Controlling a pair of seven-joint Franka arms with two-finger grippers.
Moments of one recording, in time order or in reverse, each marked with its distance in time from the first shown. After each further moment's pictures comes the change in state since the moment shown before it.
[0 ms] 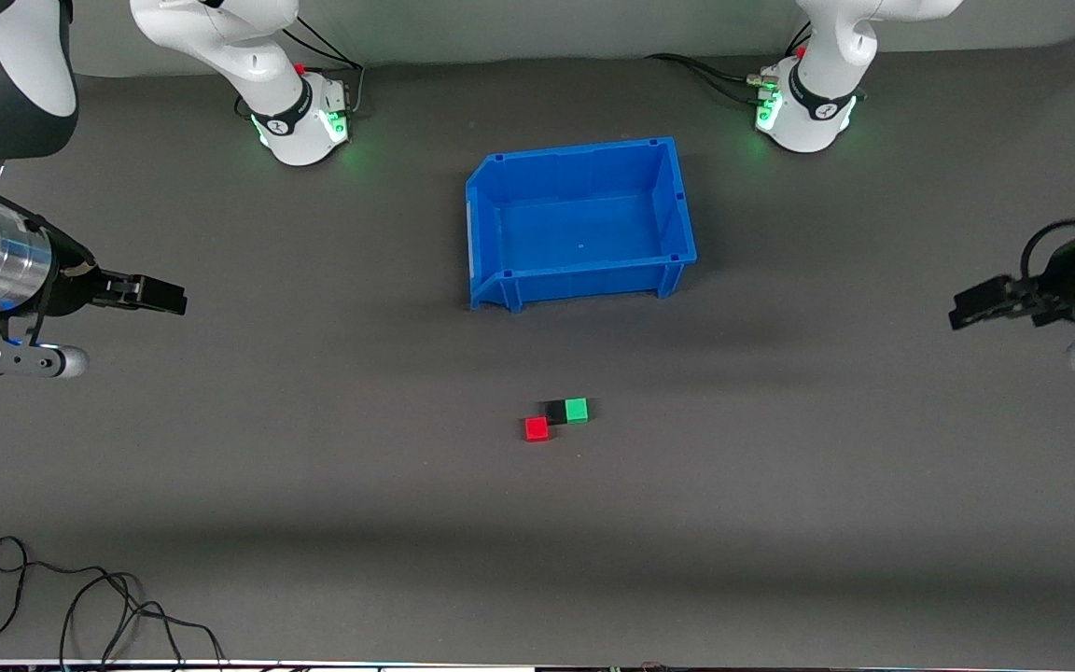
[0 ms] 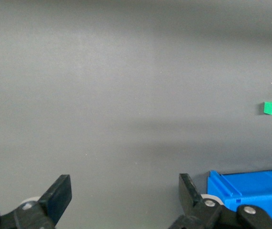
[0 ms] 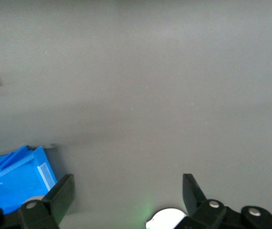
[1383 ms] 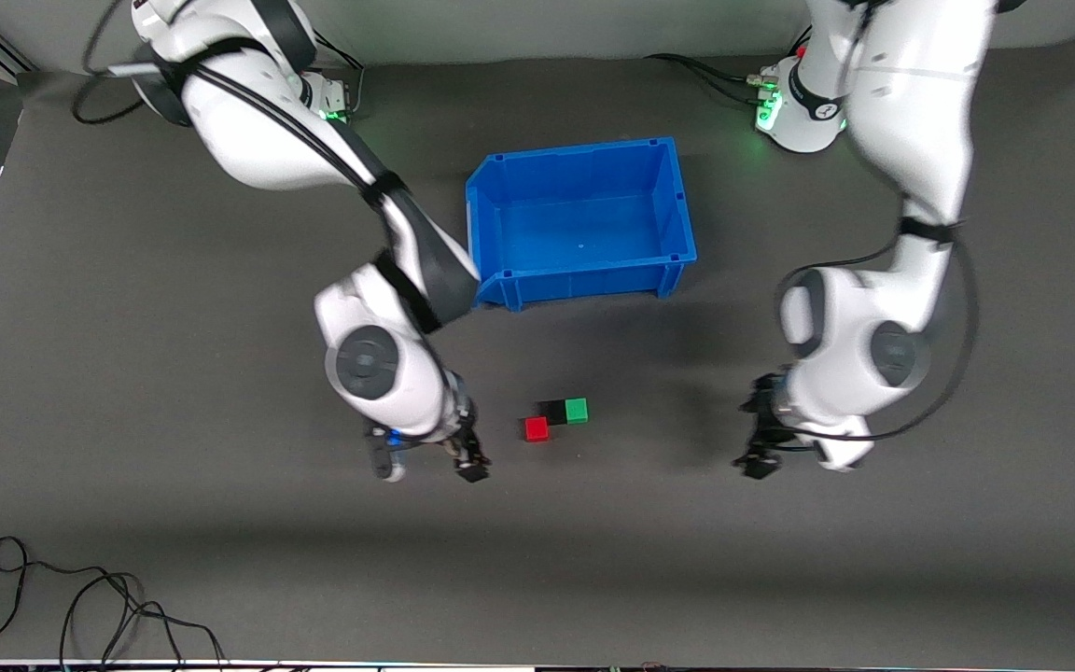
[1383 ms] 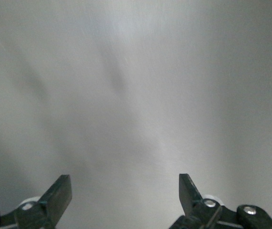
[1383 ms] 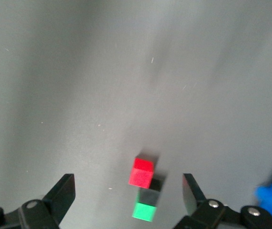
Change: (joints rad) left arm -0.199 0.397 0.005 -0.244 -0.314 0.698 -1.118; right arm 0.285 0.534 0.105 0.226 0.064 0.544 1.409
